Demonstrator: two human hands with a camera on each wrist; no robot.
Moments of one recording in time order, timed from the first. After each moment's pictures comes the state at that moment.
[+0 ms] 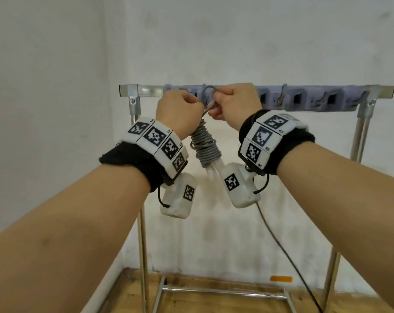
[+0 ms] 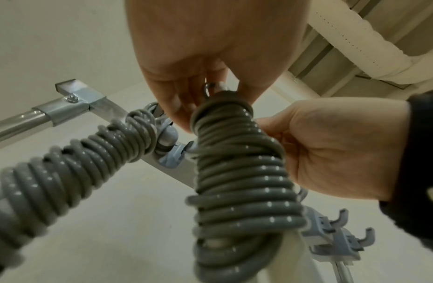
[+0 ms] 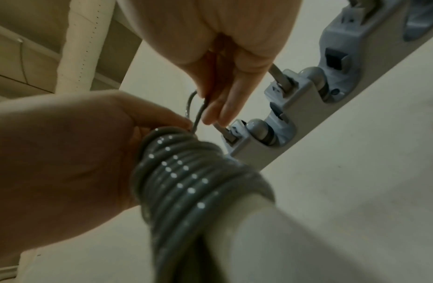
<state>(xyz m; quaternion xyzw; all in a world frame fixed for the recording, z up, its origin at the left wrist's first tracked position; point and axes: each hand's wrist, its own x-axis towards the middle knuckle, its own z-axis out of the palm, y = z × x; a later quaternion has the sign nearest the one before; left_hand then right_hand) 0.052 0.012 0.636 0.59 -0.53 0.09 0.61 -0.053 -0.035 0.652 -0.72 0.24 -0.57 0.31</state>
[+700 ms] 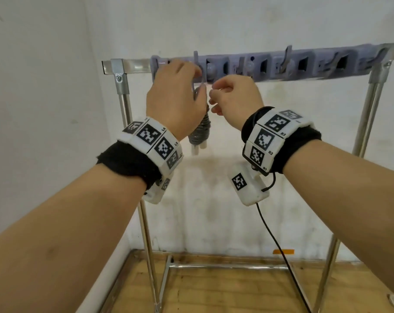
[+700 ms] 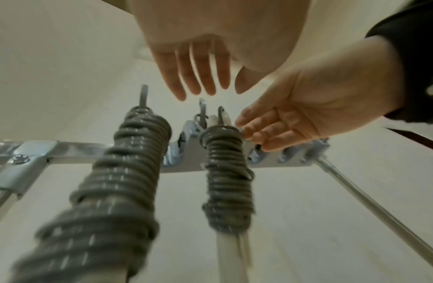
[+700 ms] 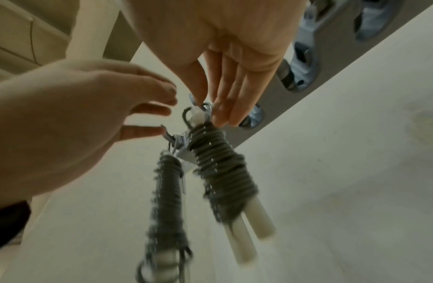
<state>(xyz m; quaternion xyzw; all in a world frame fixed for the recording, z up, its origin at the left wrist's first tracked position) 0.049 0.009 0.604 0.55 -0.59 0.37 0.47 -0.063 -0.045 0.612 -0.74 0.31 -0.55 0.23</state>
